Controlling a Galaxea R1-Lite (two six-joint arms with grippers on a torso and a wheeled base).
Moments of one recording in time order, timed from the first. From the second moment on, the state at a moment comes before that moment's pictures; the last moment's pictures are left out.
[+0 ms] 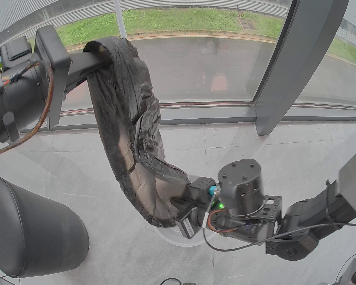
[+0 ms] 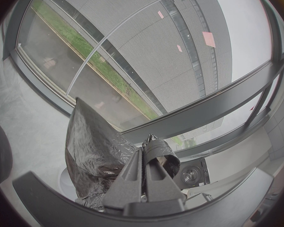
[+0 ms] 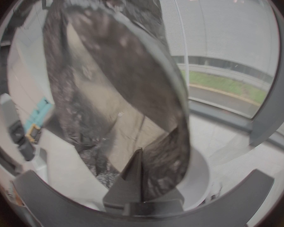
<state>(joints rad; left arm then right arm) -0.75 1.28 -1.11 -0.20 0.12 -0.77 0.91 1.97 -0.84 -0.77 -0.13 -0.03</state>
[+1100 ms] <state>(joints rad) -0.47 1.56 -0.88 -0.43 -0.30 -0.91 0.76 1.66 -0.45 -0.49 0.42 0.13</state>
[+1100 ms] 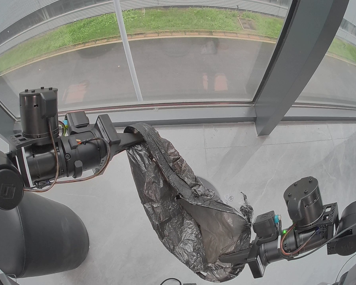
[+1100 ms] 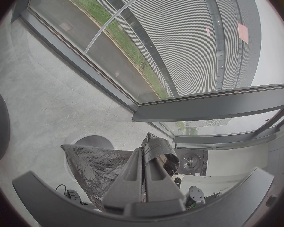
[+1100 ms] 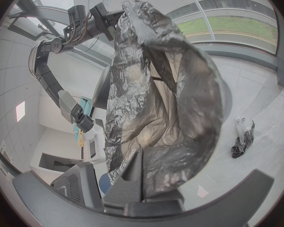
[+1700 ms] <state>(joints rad) -0.52 1.67 -0.94 -0.47 -0.31 -0.94 0.68 1.55 -0.48 -0.40 0.43 0.12</state>
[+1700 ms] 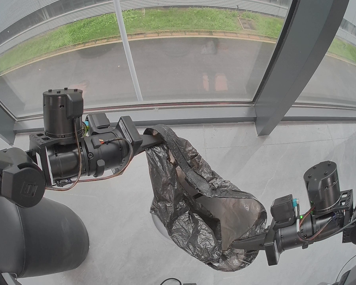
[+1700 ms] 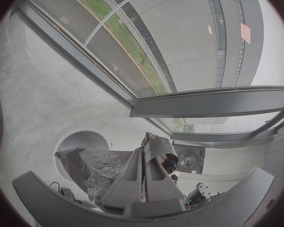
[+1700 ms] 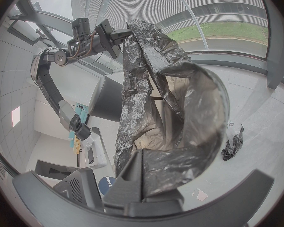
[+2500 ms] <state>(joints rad) -0.57 1.74 -0.96 -0.47 -0.30 -0.98 0.63 1.54 -0.52 -0.38 0.47 0.11</state>
